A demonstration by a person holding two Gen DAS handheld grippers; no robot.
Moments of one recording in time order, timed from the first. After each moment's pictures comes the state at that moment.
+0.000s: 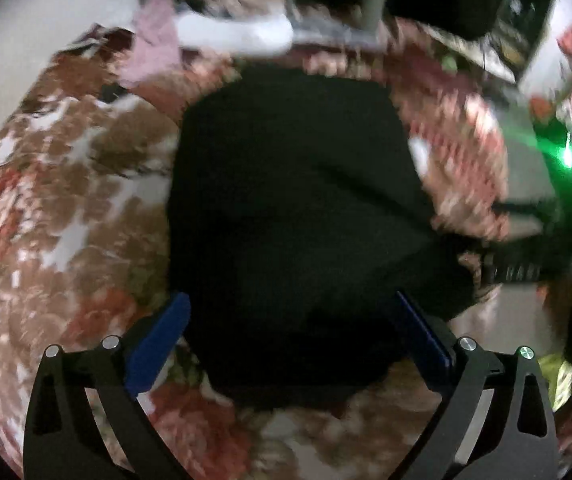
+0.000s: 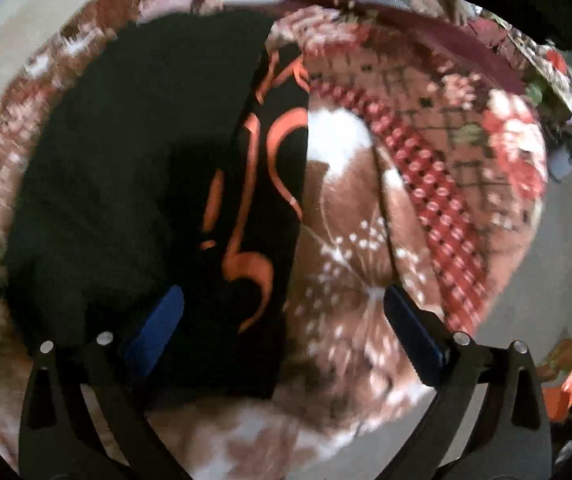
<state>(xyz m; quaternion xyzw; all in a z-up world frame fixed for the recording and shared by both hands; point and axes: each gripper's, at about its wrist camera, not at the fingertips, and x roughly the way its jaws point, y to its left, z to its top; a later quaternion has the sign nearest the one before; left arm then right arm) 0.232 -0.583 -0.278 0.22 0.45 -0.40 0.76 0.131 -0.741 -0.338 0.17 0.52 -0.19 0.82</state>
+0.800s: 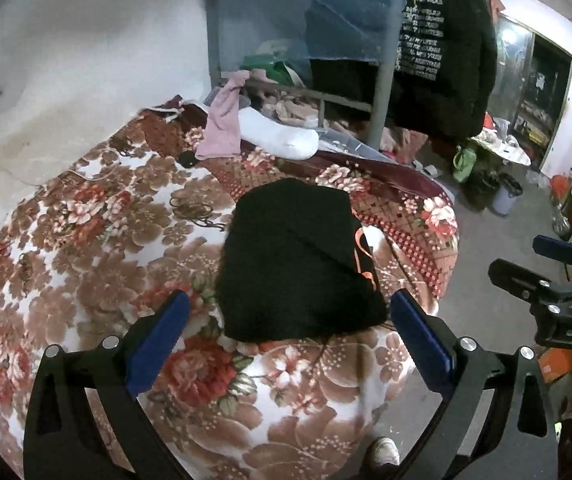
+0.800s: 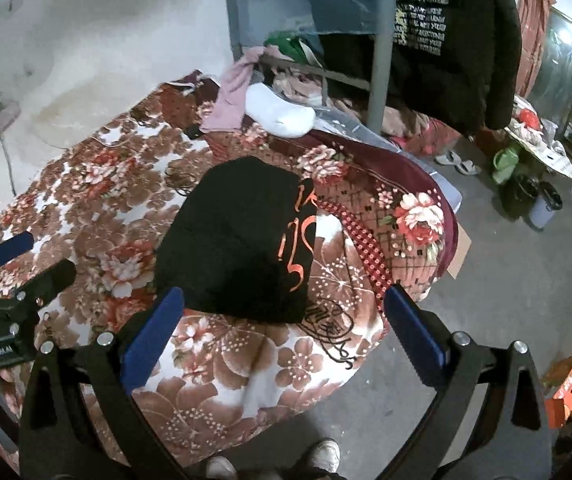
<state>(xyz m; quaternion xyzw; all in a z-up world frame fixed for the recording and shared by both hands) 0.085 -0.488 -0.126 0.14 0.35 -0.35 0.86 -0.025 -0.659 -0.140 0.13 0.39 -0.20 0.89</state>
